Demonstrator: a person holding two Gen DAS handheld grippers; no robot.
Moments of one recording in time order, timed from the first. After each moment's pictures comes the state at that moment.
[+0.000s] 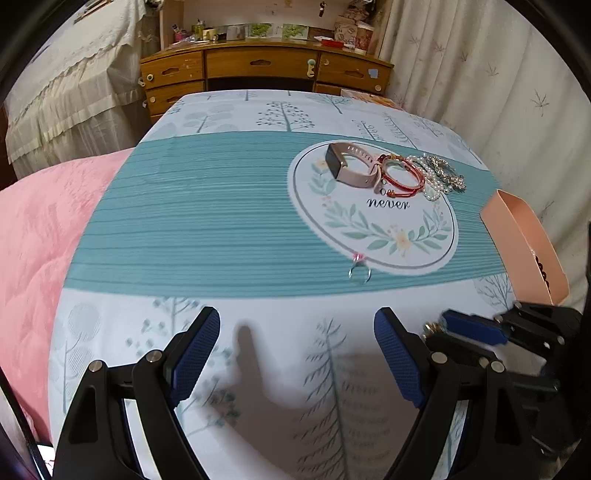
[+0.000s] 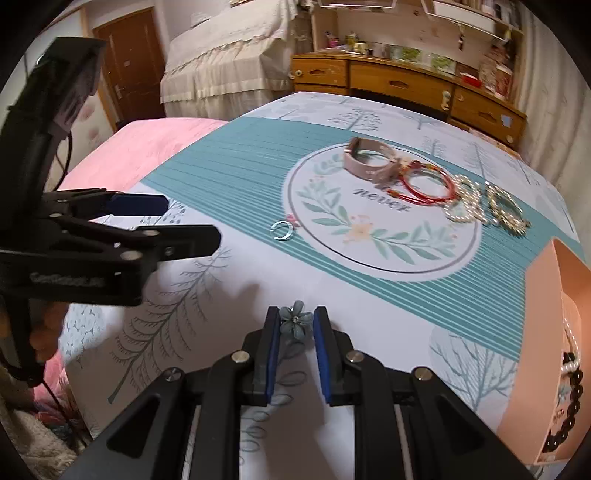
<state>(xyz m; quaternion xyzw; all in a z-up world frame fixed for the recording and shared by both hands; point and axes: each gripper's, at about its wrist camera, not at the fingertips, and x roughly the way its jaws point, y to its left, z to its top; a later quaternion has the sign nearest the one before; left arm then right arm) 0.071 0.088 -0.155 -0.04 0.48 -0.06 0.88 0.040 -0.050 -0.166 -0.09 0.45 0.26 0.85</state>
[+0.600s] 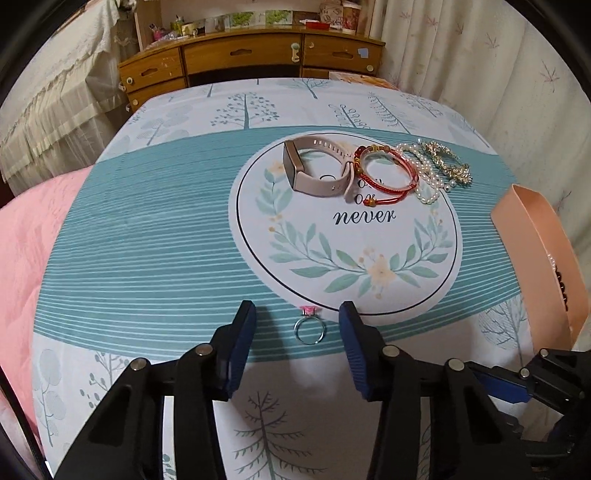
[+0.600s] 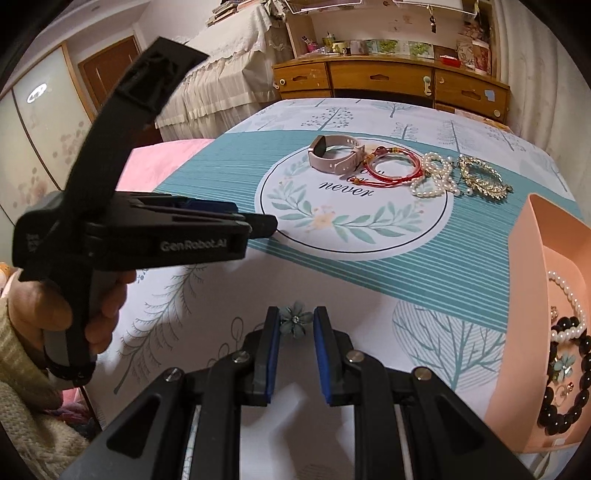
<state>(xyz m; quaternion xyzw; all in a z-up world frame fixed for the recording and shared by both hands) 0.120 0.035 -0.169 0.00 0.50 -0.06 0.86 0.045 -0.085 -0.167 -0.02 0.45 0.27 0.85</state>
